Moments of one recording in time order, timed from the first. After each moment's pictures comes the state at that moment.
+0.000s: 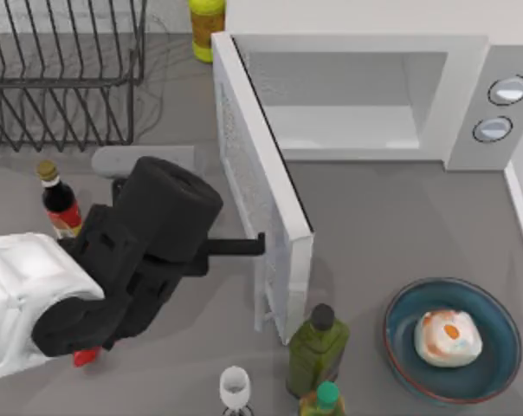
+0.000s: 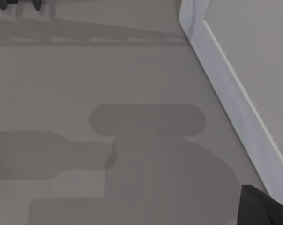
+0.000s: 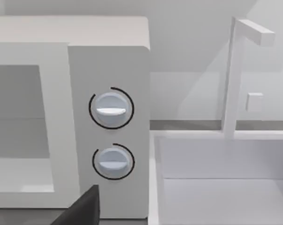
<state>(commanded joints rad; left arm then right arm) -0.80 1.36 0.68 -0.12 -0.49 -0.54 0.00 0.00 0.00 0.00 0.00 0.00</state>
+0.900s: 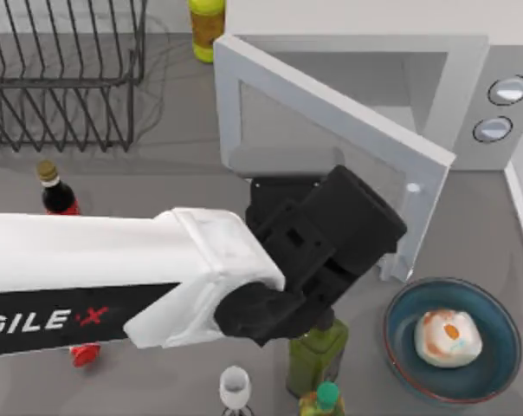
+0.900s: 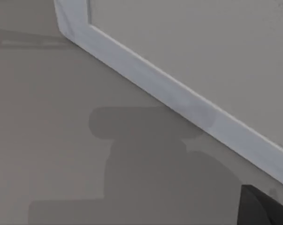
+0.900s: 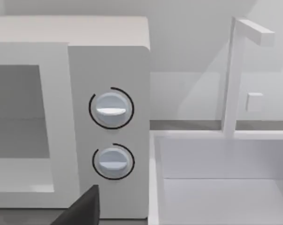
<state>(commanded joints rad) -1.04 1.69 1.03 -0.24 -0.65 -0.76 0.00 0.00 0.00 0.00 0.00 0.00</state>
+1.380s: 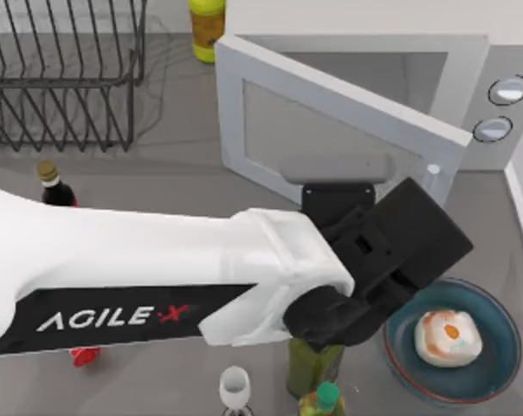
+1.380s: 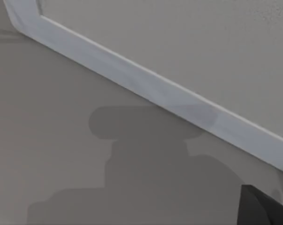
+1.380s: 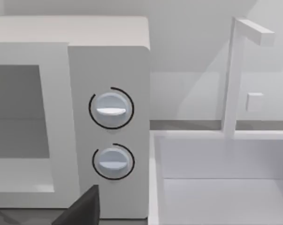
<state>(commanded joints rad) -1.10 1.82 1.17 -0.29 -0.69 -0.82 0.00 0.00 0.00 0.00 0.00 0.00</state>
